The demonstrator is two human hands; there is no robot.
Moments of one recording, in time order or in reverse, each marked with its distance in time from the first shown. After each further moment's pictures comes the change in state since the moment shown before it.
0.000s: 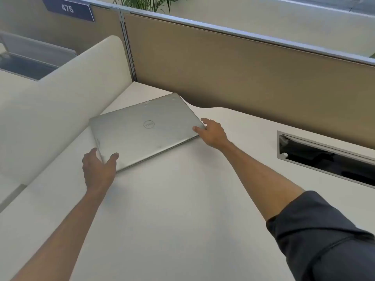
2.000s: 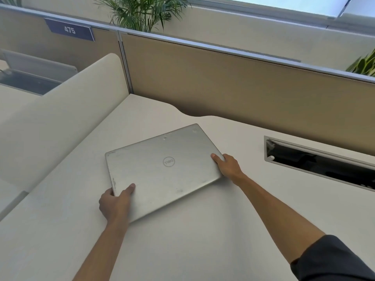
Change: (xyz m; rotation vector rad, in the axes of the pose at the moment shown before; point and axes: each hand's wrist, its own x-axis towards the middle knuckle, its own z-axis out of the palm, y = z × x) left_hand -0.076 -0.029 0.026 -0.322 0.064 -0.277; right_hand -0.064 0.099 -0.001 0.246 0.015 0.298
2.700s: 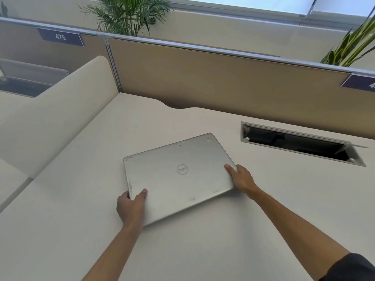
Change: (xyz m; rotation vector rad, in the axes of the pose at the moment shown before) left_hand -0.107 -0.041 -0.017 0.009 -0.165 0.045; right_hand -0.124 0.093 -0.063 -0.005 0.104 0.058
